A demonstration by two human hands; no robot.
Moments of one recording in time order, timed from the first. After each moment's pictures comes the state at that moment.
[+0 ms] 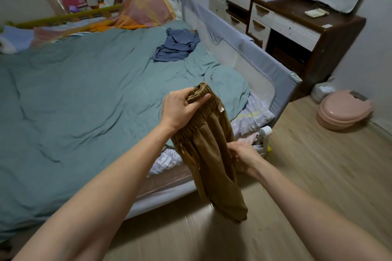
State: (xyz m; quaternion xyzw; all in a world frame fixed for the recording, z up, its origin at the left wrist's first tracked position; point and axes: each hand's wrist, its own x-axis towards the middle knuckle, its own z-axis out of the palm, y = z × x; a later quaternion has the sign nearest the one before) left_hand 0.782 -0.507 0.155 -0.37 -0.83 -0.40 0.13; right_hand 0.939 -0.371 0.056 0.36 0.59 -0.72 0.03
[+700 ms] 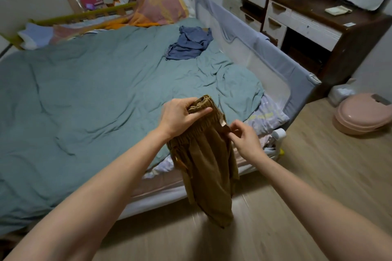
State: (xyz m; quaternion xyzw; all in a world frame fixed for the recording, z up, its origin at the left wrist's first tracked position) left_hand 0.769 -0.548 0.147 -0.41 -0.85 -0.32 0.11; right_hand 0.900 -0.380 0.071 0.16 0.82 -0.53 -0.14
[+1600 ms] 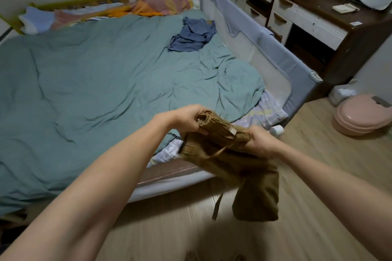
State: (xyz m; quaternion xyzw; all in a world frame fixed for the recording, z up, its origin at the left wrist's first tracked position) left_hand 0.778 -0.531 0.149 -0.47 -0.81 -0.22 -0.27; right_hand 0.918 -0.328 0.077 0.06 0.93 -0.34 0.08
